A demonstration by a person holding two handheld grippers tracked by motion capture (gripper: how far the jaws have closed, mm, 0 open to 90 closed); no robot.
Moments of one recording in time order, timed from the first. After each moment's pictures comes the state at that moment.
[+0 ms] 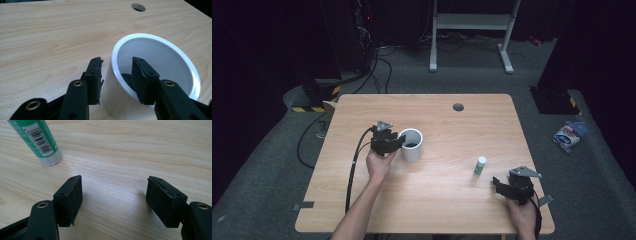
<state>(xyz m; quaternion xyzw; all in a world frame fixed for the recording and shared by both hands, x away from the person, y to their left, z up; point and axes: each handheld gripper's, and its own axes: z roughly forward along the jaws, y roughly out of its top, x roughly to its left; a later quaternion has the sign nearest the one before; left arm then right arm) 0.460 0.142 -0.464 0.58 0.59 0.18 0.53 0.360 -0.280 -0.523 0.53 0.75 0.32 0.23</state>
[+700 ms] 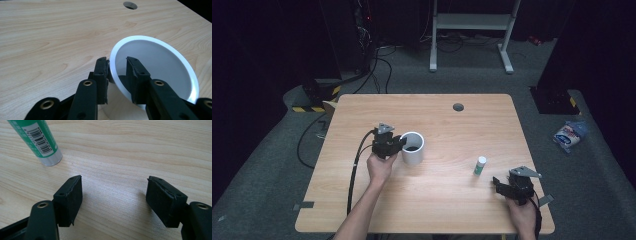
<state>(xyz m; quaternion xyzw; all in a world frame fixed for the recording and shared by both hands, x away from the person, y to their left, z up) 0.448 0.138 -0.463 0.59 0.59 0.17 0.53 0.360 -0.280 -0.523 0.53 0.75 0.32 0.23</state>
